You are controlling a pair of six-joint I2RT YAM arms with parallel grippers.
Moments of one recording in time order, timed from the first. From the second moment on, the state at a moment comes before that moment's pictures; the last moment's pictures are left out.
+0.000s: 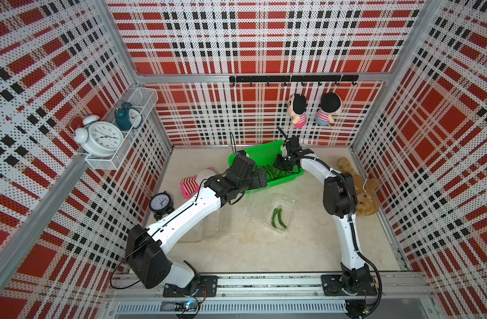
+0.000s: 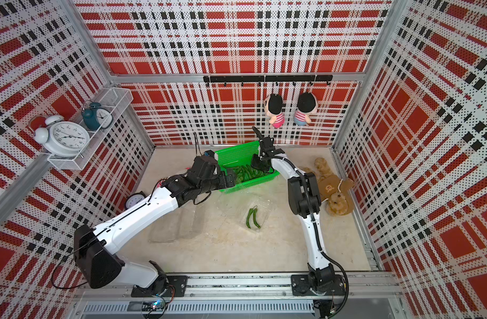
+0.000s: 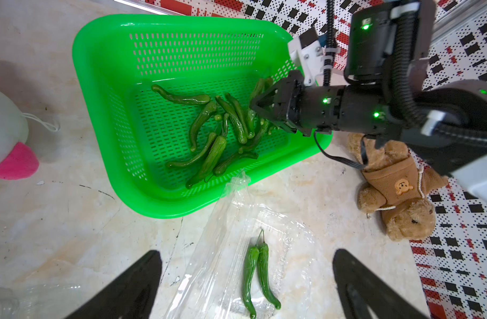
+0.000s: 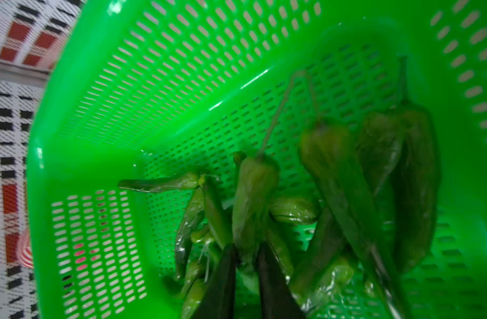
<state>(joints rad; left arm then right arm) -0.68 1.46 1.32 -0.57 -0.14 -0.67 0.34 2.40 2.05 -0.58 -0.31 0.53</state>
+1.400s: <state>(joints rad) -0.71 1.42 1.32 -0.54 -0.19 -0.70 0.62 1.69 1.07 -0.62 -0.23 0.62</state>
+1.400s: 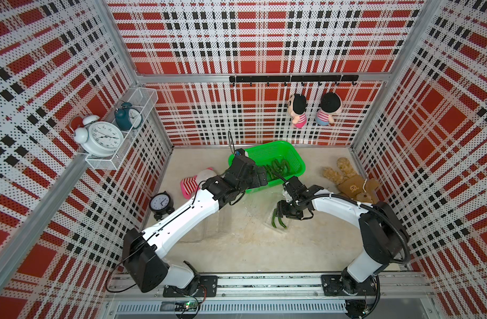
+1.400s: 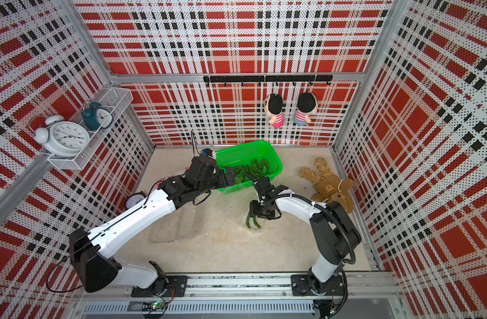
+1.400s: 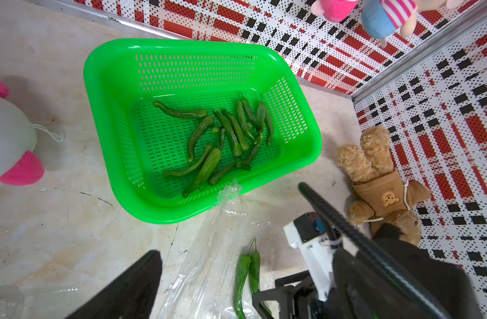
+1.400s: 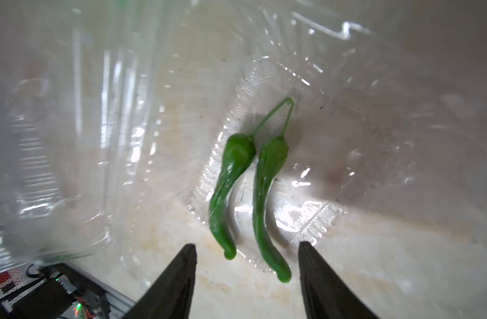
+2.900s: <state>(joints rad) -0.64 1.42 1.40 -0.62 -0.19 -0.65 0.40 2.14 2.26 -0.82 -0.13 0.49</state>
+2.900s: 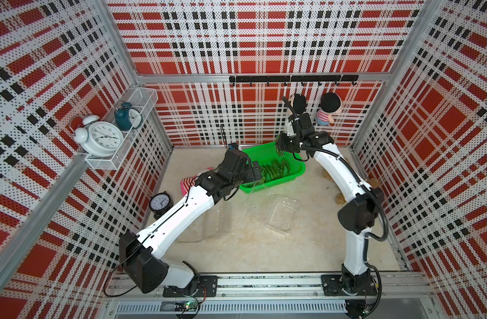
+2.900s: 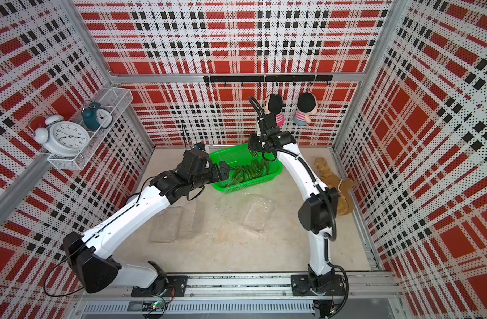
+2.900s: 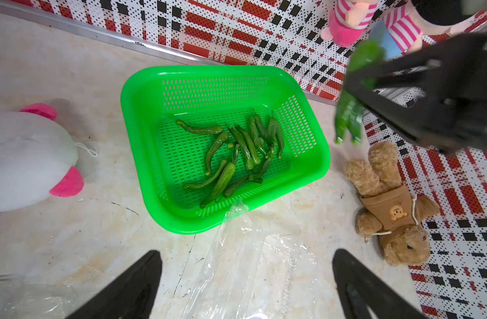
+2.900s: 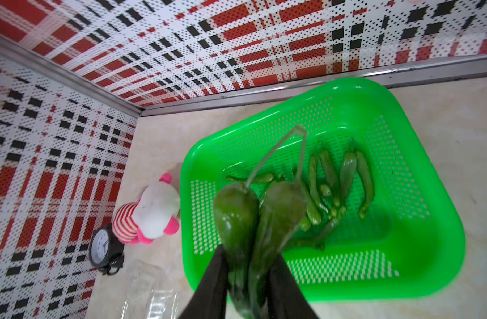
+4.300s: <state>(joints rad) -0.09 0.92 0.37 0.25 -0.39 -0.40 0.12 1.16 0.67 -0.25 0.10 0.28</state>
